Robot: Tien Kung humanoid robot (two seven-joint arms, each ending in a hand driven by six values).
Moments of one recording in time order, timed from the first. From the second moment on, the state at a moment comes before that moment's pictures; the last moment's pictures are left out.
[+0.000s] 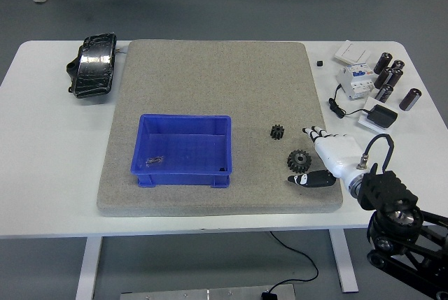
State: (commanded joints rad) left arm 0.01 0.29 -0.52 -0.34 0.42 0.29 0.26; right arm 0.37 -0.56 0.55 1.56 -2.08 -0.10 -0.62
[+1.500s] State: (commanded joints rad) left arm 0.02 0.29 -0.52 -0.34 0.41 0.30 0.25; right arm 0.41 -0.56 0.47 1.52 -2.07 -0.27 -0.52
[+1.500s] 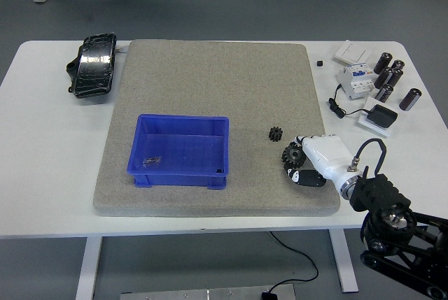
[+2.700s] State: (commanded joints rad) left arm 0.02 0.29 -0.53 -0.35 0.44 0.30 0.27; right arm 0.71 -0.35 0.28 1.57 -2.05 -0.25 -0.52
